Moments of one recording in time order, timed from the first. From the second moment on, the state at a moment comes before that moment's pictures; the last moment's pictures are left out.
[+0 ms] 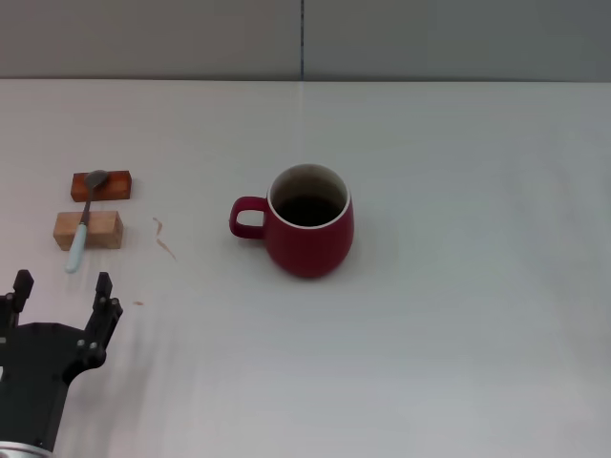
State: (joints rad) left arm -0.28 -2.07 0.55 -0.74 0.87 1.74 0.36; right arm 0.54 2.01 0.61 -0.11 -1.79 -1.38 0.16
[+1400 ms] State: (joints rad) left arm -0.36 -2.07 0.44 -0.62 0.88 1.48 0.36; right arm 0.52 2.02 0.61 -0.11 -1.79 -1.39 0.15
